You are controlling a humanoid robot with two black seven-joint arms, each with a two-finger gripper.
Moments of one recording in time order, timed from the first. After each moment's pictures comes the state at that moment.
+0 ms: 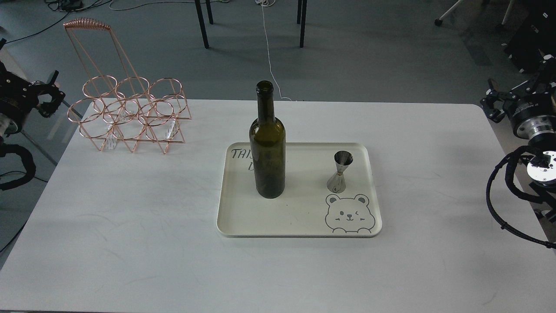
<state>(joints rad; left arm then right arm) -0.72 0.67 -0.67 -0.58 -0.40 -0.49 -0.25 0.75 -0.59 0.54 0.67 0.33 0.23 0.45</state>
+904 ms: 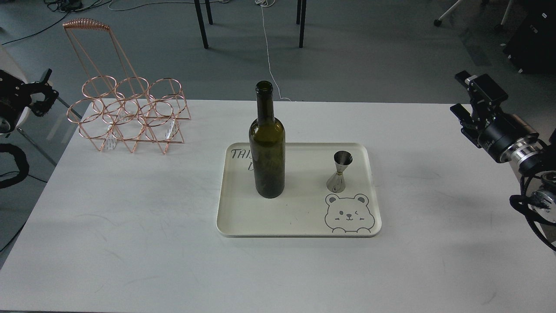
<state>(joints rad) -0.72 0.69 -0.67 -0.58 -0.40 -0.49 -0.25 0.63 -0.86 0.43 1.23 -0.60 -0.10 0.47</state>
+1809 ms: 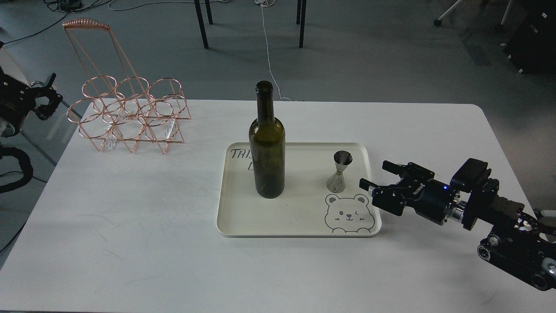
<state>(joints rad) -0.71 0.68 -0.67 -0.58 -0.40 -0.49 -0.26 0.60 -0.64 0.24 1.11 -1.73 -0.37 0.49</state>
